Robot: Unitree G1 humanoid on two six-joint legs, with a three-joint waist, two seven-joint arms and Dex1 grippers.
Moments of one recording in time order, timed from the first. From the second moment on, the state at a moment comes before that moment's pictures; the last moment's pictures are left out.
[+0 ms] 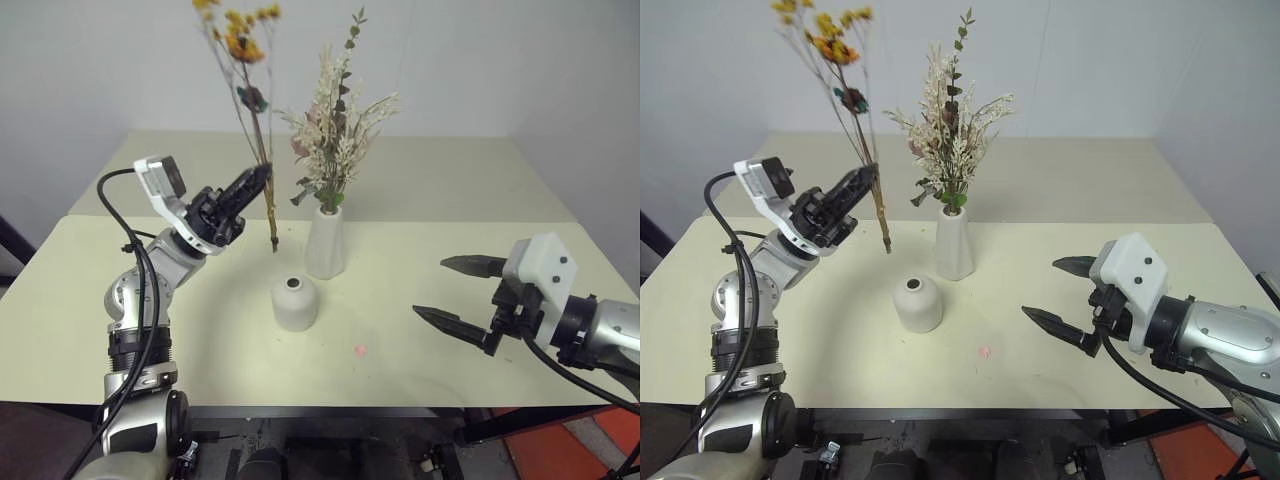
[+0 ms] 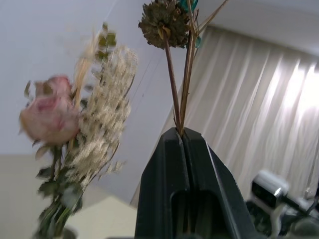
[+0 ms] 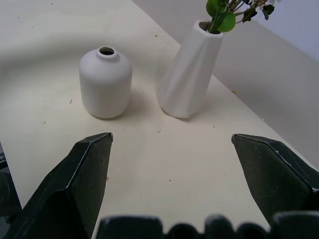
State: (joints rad) left arm -0.70 0.37 0.32 0.18 -0.99 0.66 -1.03; right arm -0.10 -0.90 -0.40 -0.81 0.69 0.84 0.73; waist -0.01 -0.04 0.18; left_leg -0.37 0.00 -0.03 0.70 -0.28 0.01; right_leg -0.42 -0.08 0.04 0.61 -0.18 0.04
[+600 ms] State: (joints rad) left arm -0.69 0.35 0.27 0.35 -0.89 0.65 -1.10; right arm -0.11 -0.90 -0.33 -0.81 0.63 0.81 0.67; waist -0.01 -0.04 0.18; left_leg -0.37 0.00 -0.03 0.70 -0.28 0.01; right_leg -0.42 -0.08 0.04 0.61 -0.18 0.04
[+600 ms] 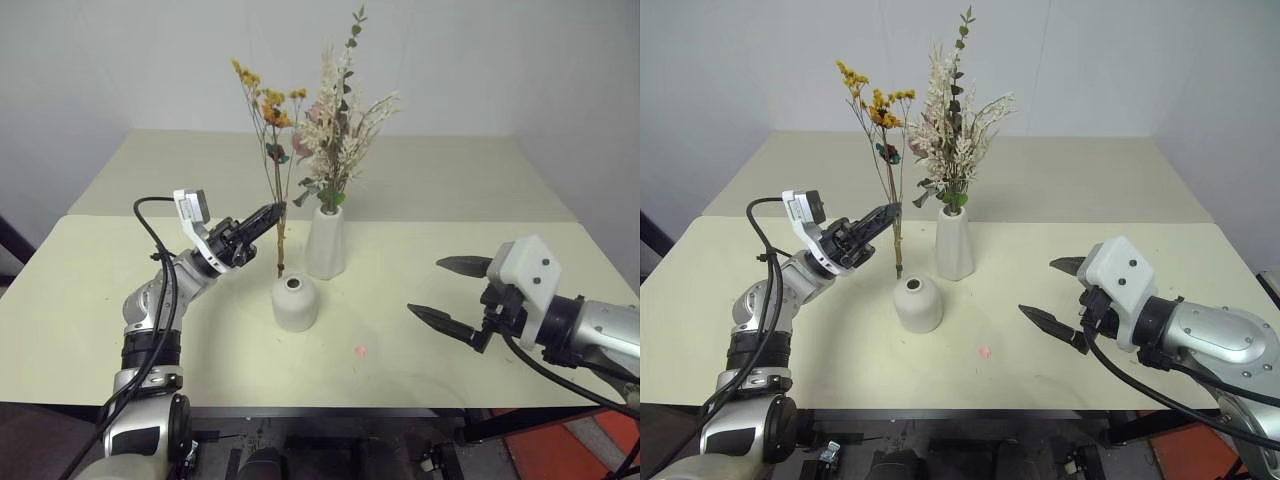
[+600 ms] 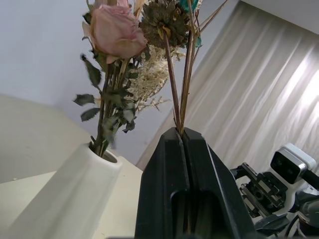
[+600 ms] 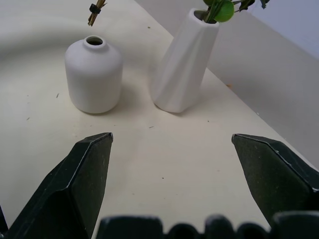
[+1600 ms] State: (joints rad) left arm -0.68 0.29 0.23 0.36 -0.81 0.52 -1.15; right arm -0.07 -0.90 -0.33 -0.79 0.59 0.77 0.67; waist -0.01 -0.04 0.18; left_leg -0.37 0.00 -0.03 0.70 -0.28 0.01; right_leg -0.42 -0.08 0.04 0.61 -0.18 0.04
